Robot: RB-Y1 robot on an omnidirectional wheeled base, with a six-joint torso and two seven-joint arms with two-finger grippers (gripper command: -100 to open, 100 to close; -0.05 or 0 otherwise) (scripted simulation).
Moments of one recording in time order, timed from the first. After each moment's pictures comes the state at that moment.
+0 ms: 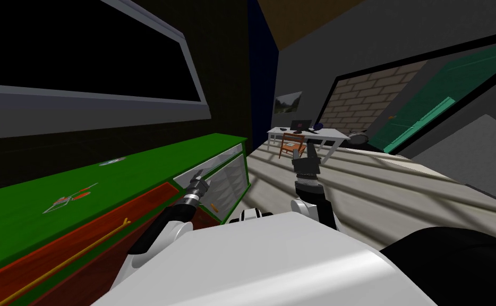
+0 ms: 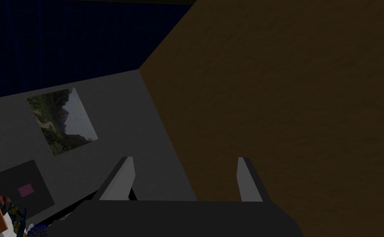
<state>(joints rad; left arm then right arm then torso) 0.55 0.11 0.00 -2.52 0.24 0.53 0.06 0.54 0.04 -0.02 -2.37 -0.07 -0.52 0.01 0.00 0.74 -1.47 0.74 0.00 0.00</state>
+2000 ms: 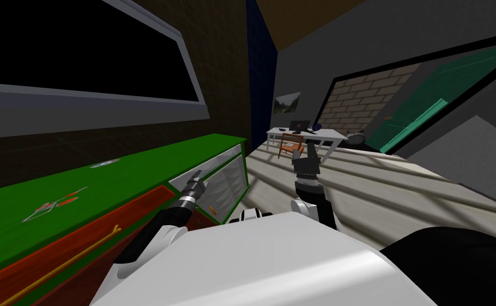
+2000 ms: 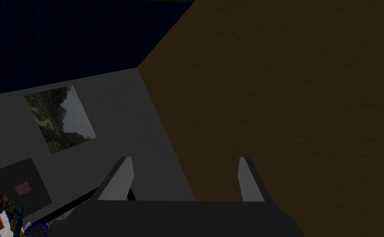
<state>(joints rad) 0.58 0.16 0.02 -2.56 0.23 0.53 0.01 0.54 0.04 -0.02 -2.37 -0.07 -0.52 0.01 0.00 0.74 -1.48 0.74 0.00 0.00</state>
